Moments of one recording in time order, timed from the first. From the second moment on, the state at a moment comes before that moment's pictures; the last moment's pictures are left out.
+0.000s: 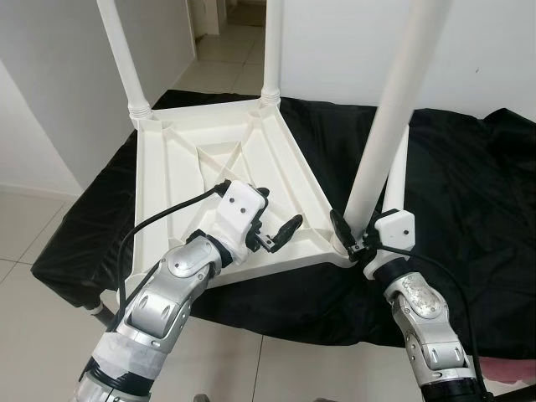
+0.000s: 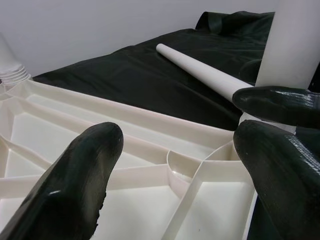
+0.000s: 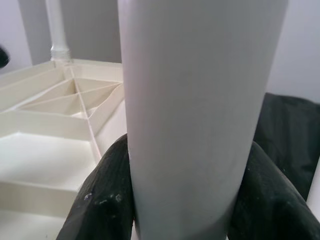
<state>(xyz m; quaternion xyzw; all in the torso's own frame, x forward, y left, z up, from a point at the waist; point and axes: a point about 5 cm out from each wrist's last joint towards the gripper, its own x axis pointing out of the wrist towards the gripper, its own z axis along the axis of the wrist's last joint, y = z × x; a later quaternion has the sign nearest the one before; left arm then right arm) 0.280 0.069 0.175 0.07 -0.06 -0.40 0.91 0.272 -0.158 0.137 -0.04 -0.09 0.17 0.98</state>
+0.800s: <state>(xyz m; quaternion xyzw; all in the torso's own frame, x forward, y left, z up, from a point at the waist) 0.281 0.066 0.181 0.07 -0.07 -0.40 0.91 0.276 -0.158 0.135 -0.01 -0.08 0.15 0.99</state>
